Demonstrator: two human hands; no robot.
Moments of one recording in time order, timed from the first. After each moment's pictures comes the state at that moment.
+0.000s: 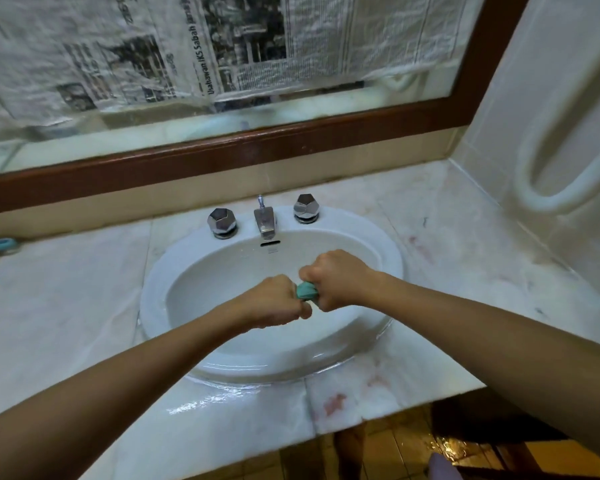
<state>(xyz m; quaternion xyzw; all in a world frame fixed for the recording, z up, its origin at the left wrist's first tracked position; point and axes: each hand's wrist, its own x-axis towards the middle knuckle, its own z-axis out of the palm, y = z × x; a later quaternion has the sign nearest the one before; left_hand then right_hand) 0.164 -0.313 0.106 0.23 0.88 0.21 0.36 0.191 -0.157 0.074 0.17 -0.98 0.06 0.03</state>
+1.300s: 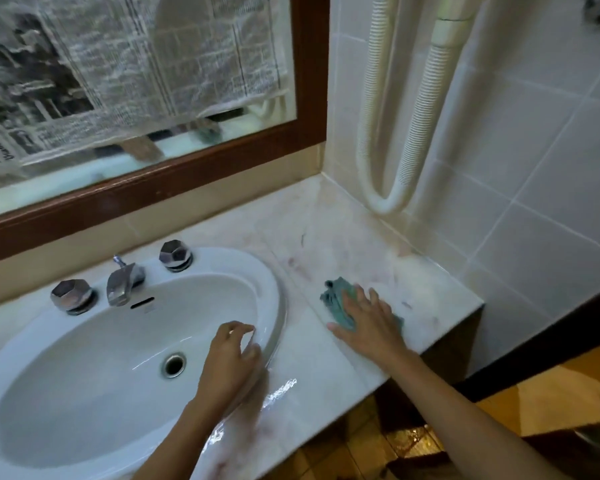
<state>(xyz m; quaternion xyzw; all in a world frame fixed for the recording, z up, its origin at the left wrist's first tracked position) 0.218 -0.192 -0.021 0.29 0.90 0.30 0.13 0.368 0.033 -0.004 -0.32 -0.93 0.17 -0.05</state>
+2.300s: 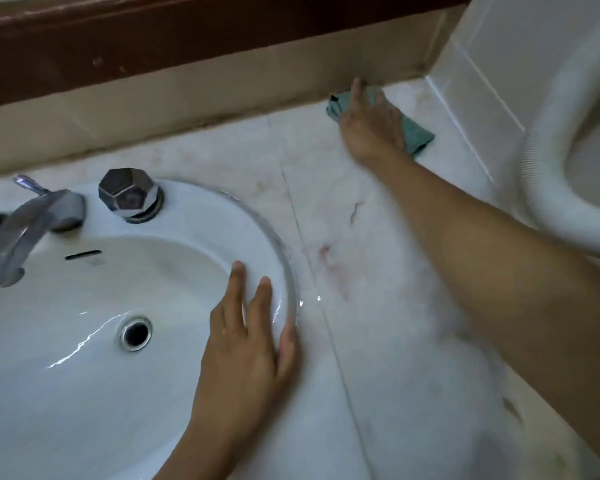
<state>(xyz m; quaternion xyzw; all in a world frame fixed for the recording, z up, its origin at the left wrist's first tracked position) 0.194 -0.085 -0.040 0.24 0.95 0.18 0.05 0.016 0.221 -0.041 -0.28 -0.95 0.15 -0.01</state>
